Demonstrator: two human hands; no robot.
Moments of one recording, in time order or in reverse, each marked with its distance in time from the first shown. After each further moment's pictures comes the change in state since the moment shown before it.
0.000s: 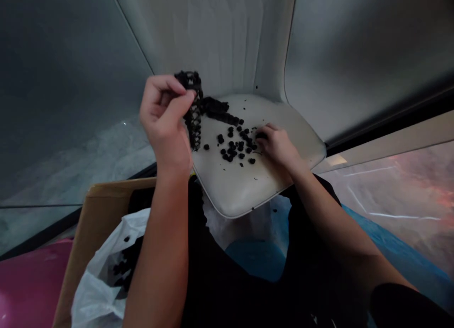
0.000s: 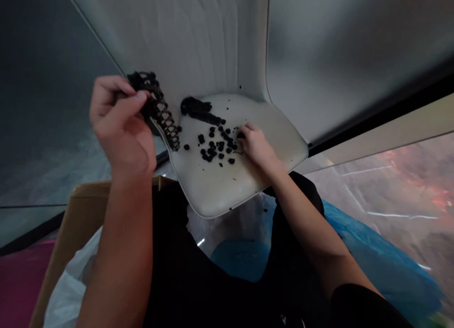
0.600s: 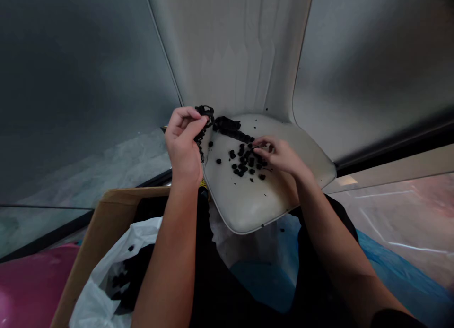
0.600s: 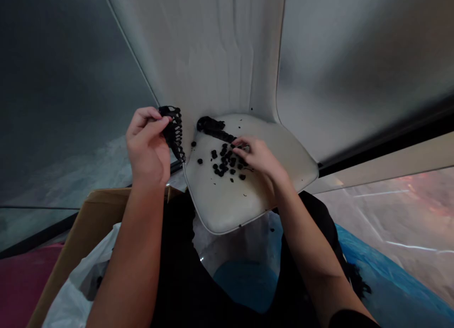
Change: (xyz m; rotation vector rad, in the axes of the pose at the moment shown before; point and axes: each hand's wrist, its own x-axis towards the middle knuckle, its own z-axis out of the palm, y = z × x) left_hand 0.004 0.000 -0.014 0.073 0.110 -0.138; right_hand 0.033 -0.024 0.001 0.109 -0.112 -0.015
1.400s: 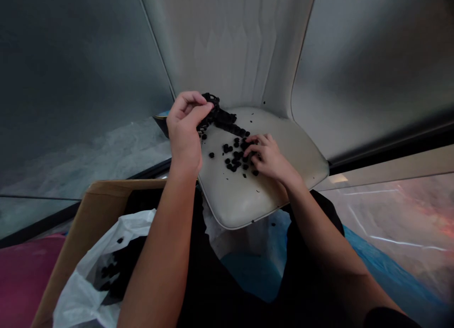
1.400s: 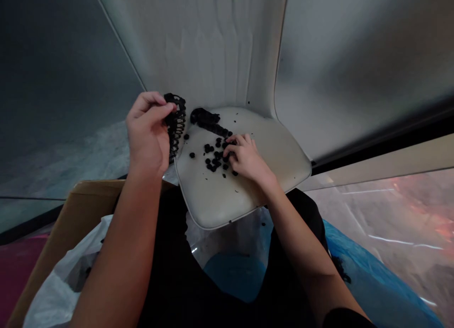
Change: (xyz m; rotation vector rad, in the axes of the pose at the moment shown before) left_hand 0.003 -0.014 0.017 -0.053 -0.040 -0.087; right_hand -0.021 -0.014 0.011 -0.204 -0.062 -0.186
